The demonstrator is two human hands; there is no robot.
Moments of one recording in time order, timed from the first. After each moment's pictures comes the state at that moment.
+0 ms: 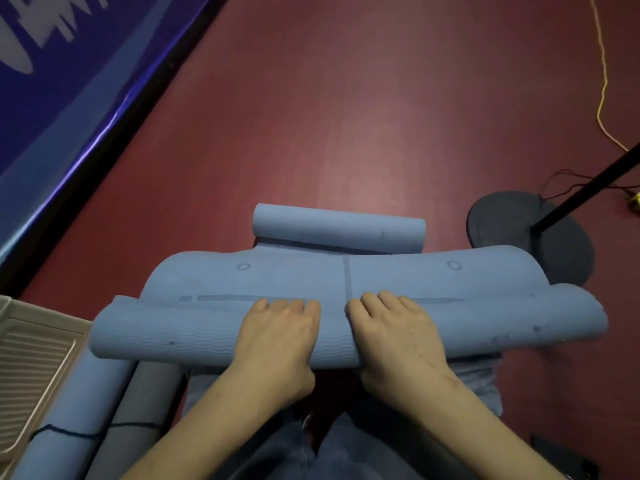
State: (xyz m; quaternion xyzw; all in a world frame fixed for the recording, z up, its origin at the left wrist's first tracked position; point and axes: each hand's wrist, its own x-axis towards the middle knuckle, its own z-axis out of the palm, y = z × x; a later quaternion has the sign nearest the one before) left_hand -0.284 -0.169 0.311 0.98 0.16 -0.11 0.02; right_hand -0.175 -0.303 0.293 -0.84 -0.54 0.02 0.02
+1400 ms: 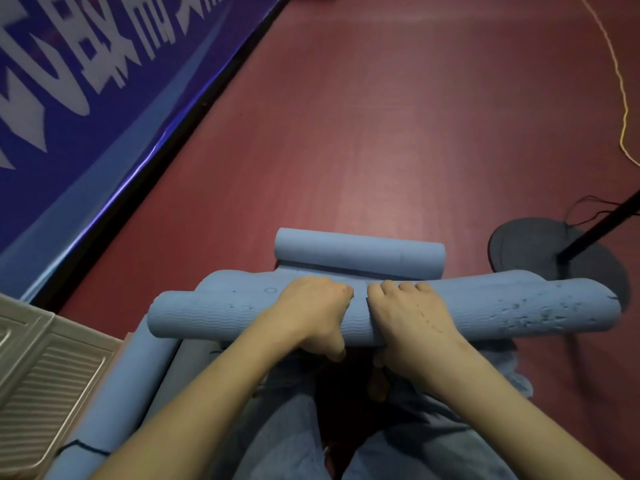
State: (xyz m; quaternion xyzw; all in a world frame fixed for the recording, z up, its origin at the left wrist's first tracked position) left_hand -0.229 -0.131 0.337 0.97 0.12 -0.20 0.04; right_hand -0.145 -0.265 0.333 -0.84 -0.52 0.11 -0.12
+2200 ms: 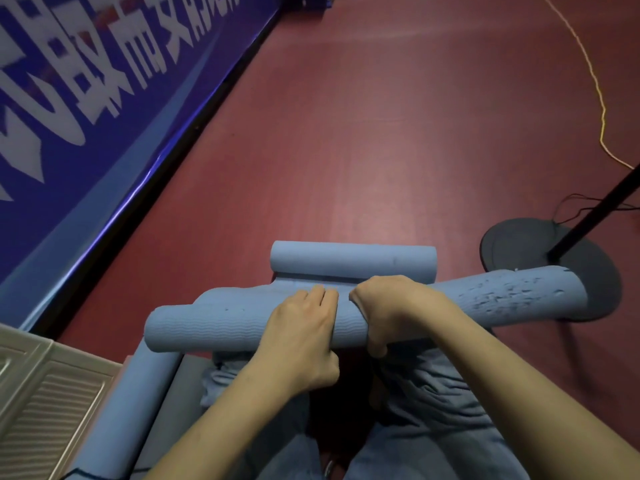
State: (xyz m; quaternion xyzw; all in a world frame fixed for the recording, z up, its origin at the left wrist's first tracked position) left_hand -0.255 -0.152 0.315 0.99 0.13 0.00 0.02; right_hand -0.107 -0.242 0.351 -0.79 -0.52 0.29 -0.11
